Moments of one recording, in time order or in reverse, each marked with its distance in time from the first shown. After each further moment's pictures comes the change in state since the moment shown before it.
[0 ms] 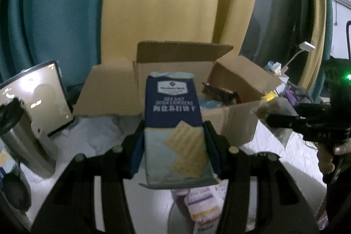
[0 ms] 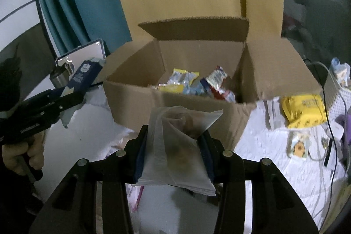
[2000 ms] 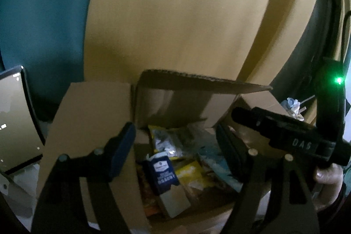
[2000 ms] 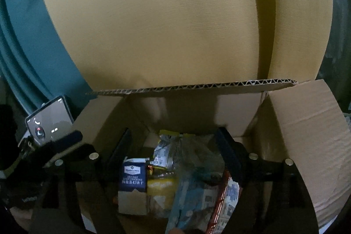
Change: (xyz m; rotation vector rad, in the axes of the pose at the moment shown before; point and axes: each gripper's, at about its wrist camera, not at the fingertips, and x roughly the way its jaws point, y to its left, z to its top) left arm 0.112 0.041 0.083 -0.157 -0.004 -0.045; right arm 0.116 -0.027 0.126 0.140 -0.061 -0.057
